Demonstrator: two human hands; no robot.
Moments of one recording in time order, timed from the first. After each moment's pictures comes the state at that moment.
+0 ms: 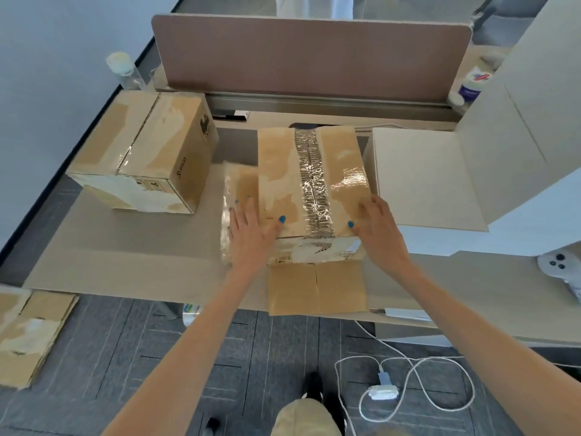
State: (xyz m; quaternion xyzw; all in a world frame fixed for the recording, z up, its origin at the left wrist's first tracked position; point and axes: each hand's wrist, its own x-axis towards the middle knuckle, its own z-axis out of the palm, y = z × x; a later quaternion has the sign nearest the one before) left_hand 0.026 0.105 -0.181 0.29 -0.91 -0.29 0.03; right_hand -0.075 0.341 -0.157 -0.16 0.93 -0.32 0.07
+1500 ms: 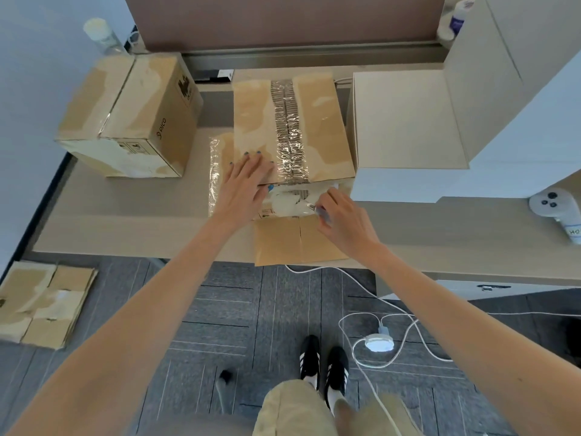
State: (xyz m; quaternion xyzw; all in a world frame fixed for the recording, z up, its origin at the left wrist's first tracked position) left_hand 0.036 0.123 -0.170 0.04 -0.99 -0.09 0.06; right_hand -0.004 0.367 -0.189 -0.37 0.89 -0.25 -0.04
